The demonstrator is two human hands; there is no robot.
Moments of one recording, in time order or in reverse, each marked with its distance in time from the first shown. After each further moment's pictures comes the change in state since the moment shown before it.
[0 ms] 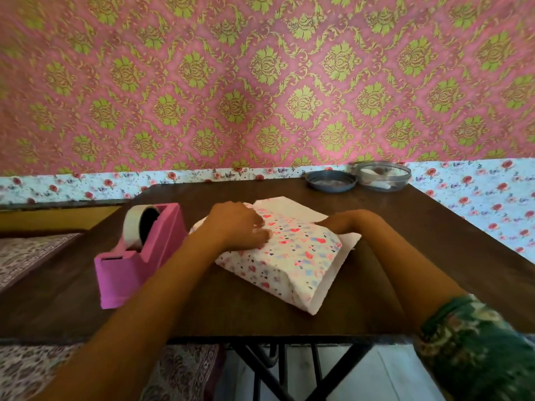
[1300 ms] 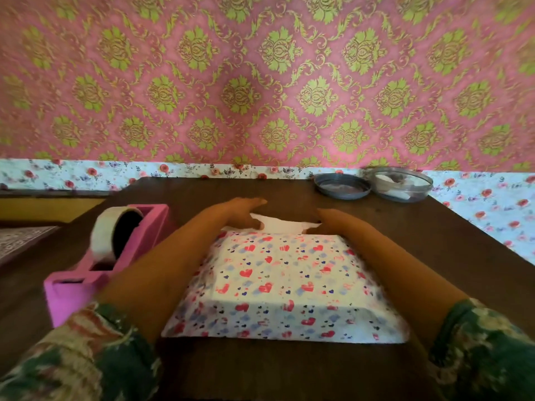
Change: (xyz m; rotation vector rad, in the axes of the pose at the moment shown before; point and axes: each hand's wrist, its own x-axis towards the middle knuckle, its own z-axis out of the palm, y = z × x) left_hand 0.126 -0.061 0.063 -0.470 -0.209 -0.052; right_hand 0.066 -0.028 -0.005 -0.244 0.182 -0.133
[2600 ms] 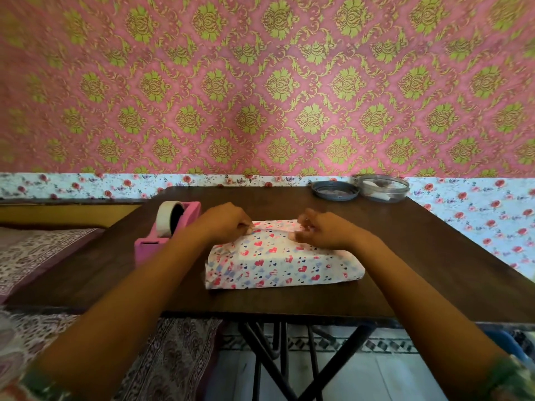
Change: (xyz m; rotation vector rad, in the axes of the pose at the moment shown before) left_hand -0.172 0.029 -0.009 0.179 0.233 0.113; right_hand -0.158 -0.046 -0.003 0.077 0.154 -0.242
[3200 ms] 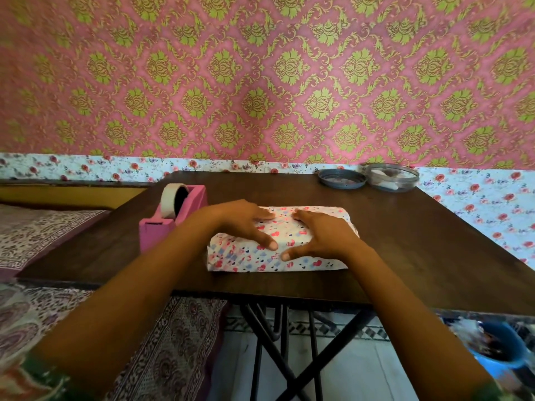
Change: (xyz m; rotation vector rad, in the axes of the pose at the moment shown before) left_hand -0.012 0.033 -0.006 -0.031 -0.356 -0.038; right_hand -0.018 -0.012 0.028 -0.097 0.004 -0.045
